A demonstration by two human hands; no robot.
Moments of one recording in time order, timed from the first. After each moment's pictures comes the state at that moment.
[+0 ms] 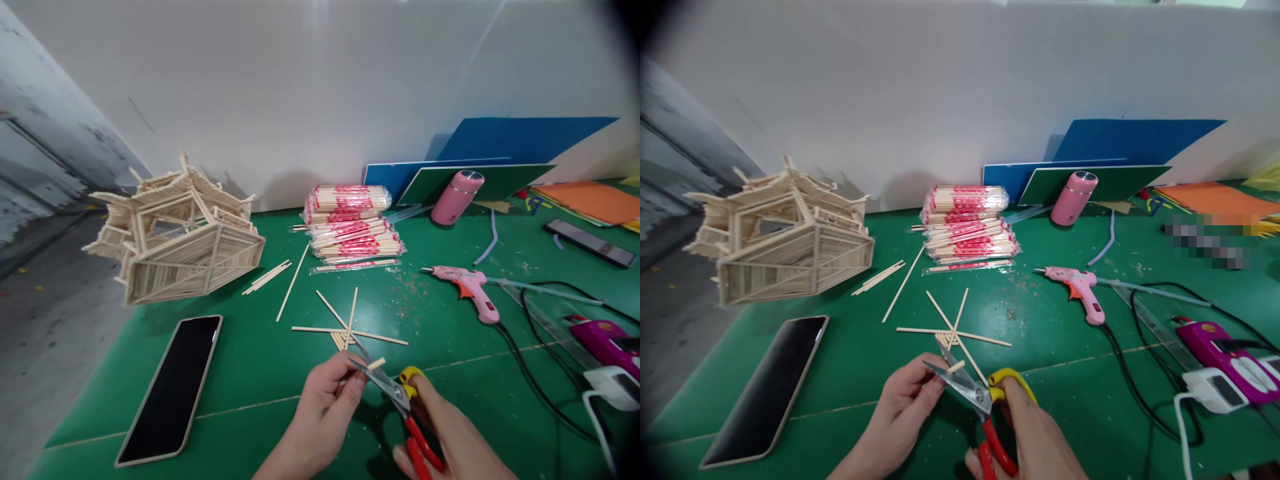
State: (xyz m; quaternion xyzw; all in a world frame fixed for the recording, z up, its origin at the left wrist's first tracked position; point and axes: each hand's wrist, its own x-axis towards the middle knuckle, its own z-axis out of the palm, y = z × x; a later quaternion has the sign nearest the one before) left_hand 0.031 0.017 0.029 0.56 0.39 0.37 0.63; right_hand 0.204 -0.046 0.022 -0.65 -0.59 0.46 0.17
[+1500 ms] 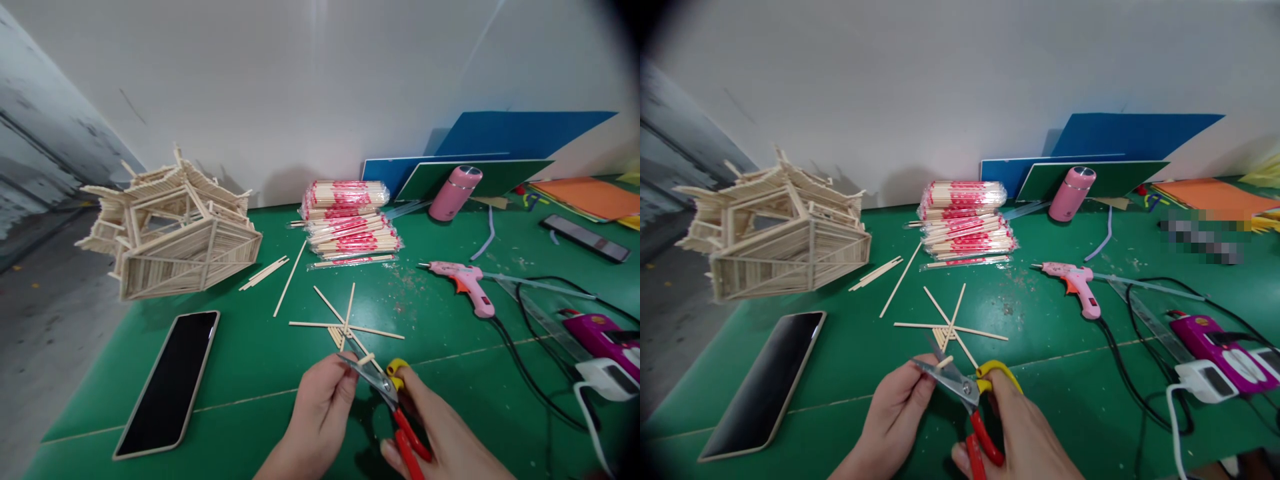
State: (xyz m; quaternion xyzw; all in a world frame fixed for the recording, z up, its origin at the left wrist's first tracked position) left_hand 0.029 0.009 0.029 0.65 0.45 0.37 0.48; right_hand 0.196 -0.043 0.032 -0.65 -0.61 0.43 0.17
